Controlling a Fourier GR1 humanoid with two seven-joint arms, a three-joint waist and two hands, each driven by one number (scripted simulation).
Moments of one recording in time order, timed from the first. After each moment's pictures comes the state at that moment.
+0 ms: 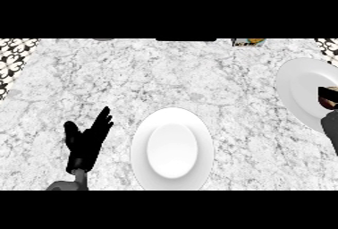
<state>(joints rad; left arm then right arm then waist) -0.02 0.10 -0.09 -1.41 0.11 0.06 0.21 -0.66 -0.52 -0.19 -0.48 0.75 -1.15 0.76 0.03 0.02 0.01</state>
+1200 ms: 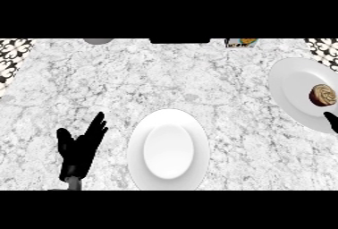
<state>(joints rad) 0.04 0.11 -0.08 -1.44 0.11 0.05 0.21 -0.18 -0.34 -0.49 -1.07 -0.07 -0.80 -0.20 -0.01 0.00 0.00</state>
